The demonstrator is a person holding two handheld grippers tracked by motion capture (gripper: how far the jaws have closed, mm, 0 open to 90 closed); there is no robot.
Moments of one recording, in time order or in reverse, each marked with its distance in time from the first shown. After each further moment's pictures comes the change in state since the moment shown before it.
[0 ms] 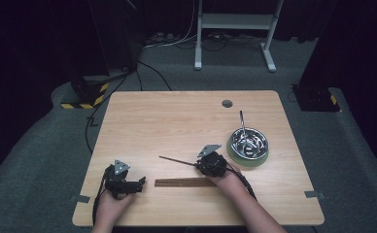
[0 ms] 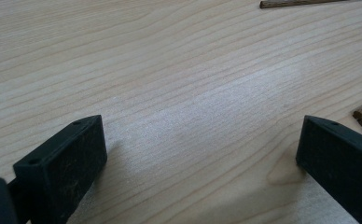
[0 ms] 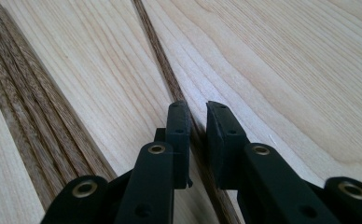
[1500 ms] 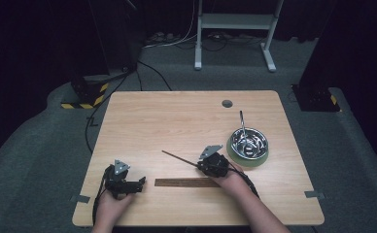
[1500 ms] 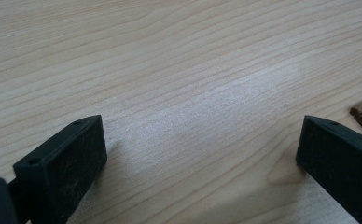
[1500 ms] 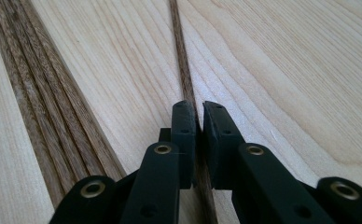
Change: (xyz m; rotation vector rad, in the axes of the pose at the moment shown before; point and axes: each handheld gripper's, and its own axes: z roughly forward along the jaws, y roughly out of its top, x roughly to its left) left arm 0.000 0.000 0.000 -0.003 -0.002 -0.002; right arm -0.003 -0.005 -0.004 -0.004 0.024 -0.066
